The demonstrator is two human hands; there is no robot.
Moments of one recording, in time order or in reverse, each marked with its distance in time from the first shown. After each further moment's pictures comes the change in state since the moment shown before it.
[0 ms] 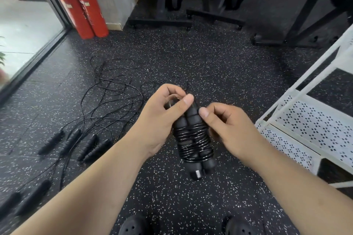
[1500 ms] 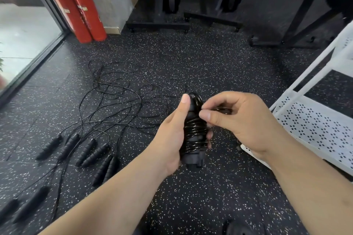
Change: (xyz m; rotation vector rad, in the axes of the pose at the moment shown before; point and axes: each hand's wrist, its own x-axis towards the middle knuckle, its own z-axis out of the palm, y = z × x) left_hand -0.014 -0.001 0.047 -0.264 0.051 -0.336; right_hand 0.003 -0.027 -0.028 0.228 0.099 0.031
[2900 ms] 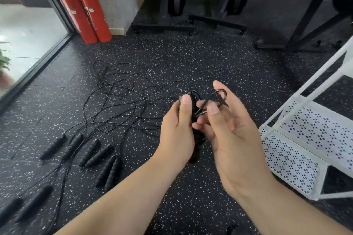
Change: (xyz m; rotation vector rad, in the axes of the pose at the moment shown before) left_hand 0.015 -0.005 -0.009 0.437 0.250 0.438; right_hand -0.027 0.001 0.074 0.453 0.256 -0.094
